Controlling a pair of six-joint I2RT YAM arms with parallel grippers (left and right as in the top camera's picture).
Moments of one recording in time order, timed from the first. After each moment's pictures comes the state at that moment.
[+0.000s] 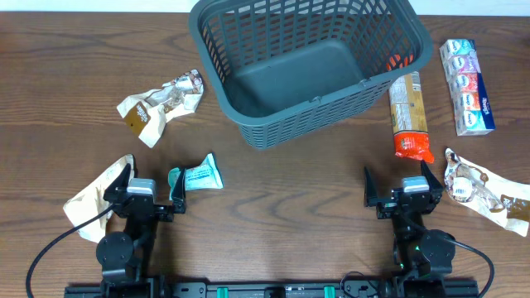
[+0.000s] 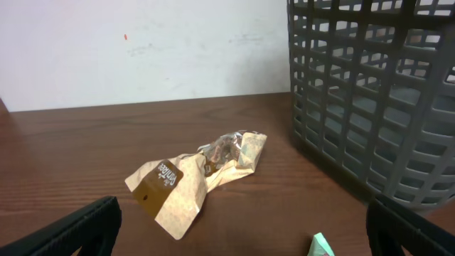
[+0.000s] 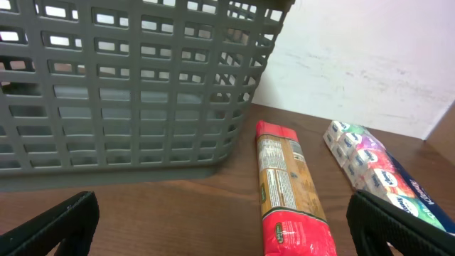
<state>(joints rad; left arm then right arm) 0.07 0.01 0.03 -0.11 0.17 0.06 0.01 0.01 0.01 -0.07 -0.05 -0.17</state>
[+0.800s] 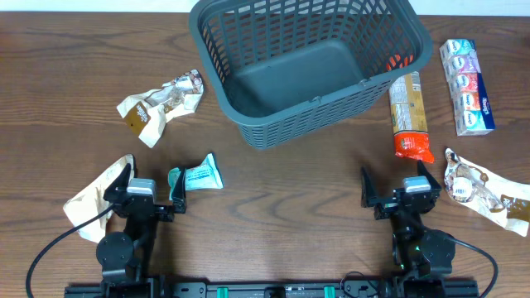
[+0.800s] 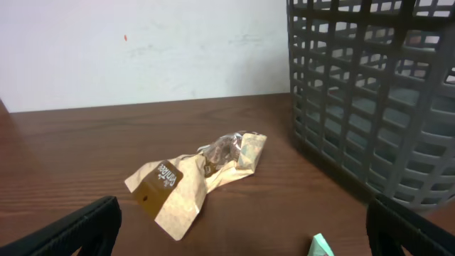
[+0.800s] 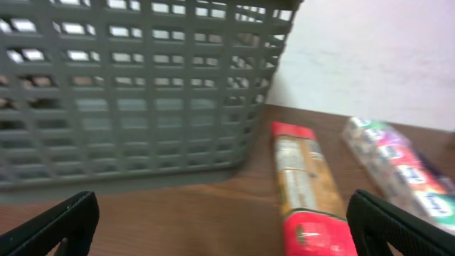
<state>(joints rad) 0.07 0.01 0.03 -0.10 0.18 0.05 0.01 0.01 0.01 -0.06 -0.10 -0.07</state>
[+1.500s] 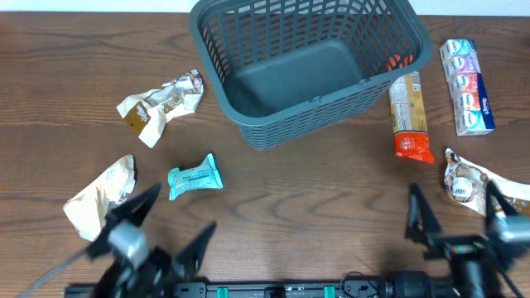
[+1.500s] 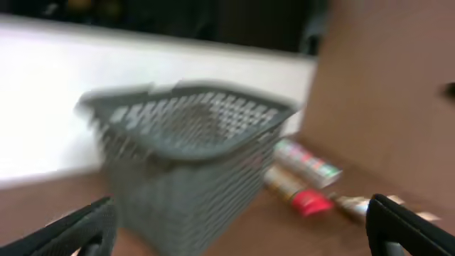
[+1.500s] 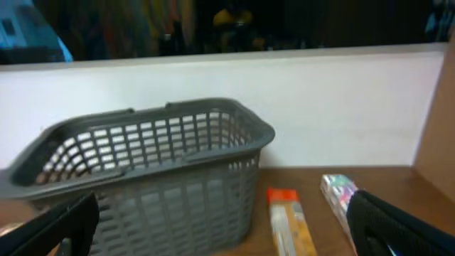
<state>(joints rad) 0.07 0.01 0.66 -0.50 0.74 -0.23 0.01 0.19 0.94 -0.71 -0.05 0.09</state>
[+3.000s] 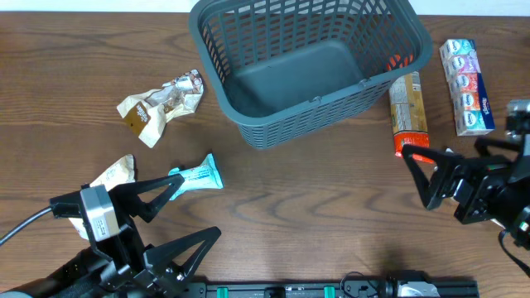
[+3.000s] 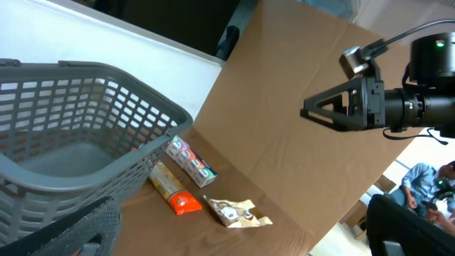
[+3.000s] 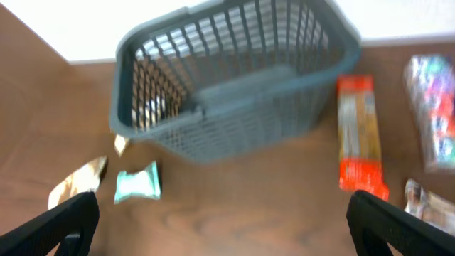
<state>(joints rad) 0.27 0.41 1.00 -0.37 1.22 -0.73 0.01 1.13 2.14 -1.57 -0.29 0.14</state>
